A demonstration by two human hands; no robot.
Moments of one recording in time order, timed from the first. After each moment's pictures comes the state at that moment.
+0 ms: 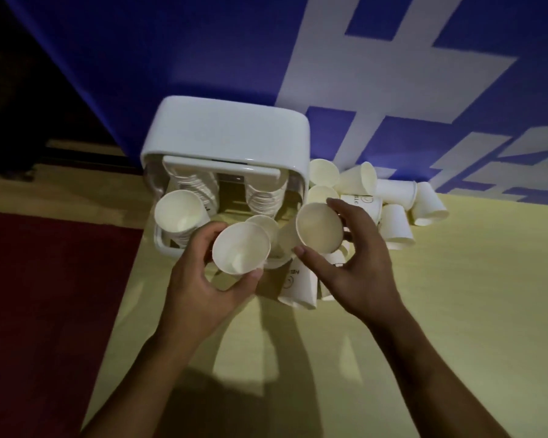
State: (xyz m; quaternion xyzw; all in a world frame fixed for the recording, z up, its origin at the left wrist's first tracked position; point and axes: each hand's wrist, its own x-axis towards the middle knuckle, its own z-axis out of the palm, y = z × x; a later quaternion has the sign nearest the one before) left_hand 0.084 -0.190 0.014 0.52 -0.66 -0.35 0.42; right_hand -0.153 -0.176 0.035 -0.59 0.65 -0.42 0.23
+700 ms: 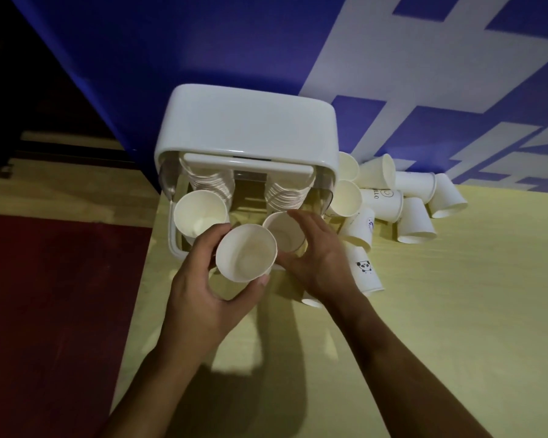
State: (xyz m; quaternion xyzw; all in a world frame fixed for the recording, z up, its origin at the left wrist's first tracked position) left_hand 0.125 -0.203 0.003 0.51 -0.66 -0.37 0.41; right_hand -0.086 -0.225 -0.041 -0.64 0.67 -0.30 0.23
